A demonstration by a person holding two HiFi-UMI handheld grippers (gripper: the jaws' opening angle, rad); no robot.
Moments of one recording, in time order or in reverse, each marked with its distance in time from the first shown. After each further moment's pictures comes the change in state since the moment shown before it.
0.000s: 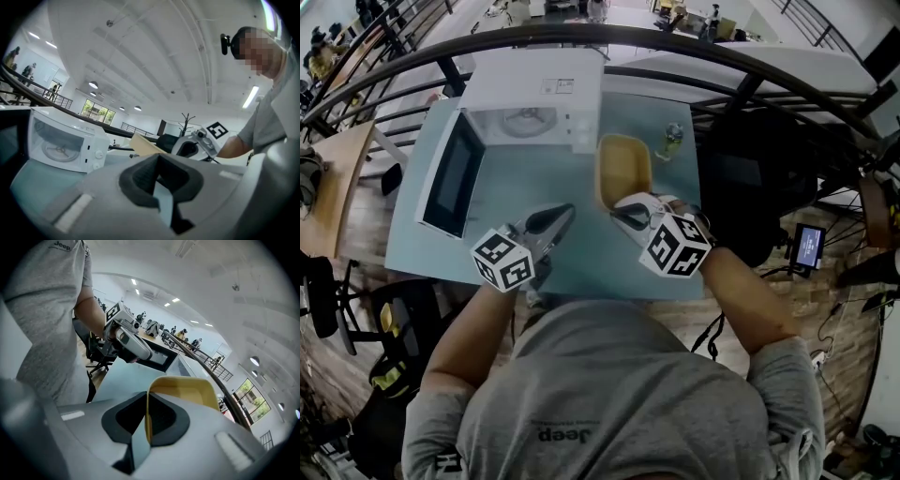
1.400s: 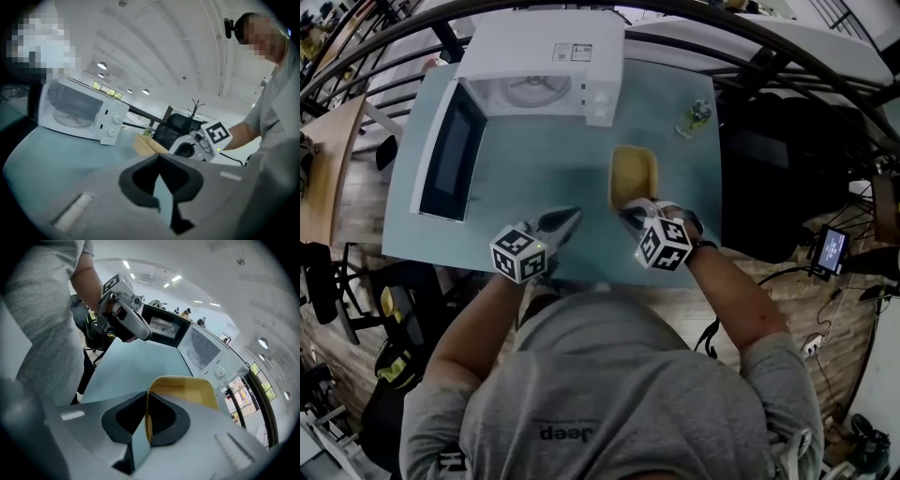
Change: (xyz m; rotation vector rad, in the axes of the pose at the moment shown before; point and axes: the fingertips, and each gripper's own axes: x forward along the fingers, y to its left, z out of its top) left arm -0.010 0.077 -0.117 -0.125 0.200 0.049; right arm 0.129 0.044 -0.093 0.083 0.189 0.088
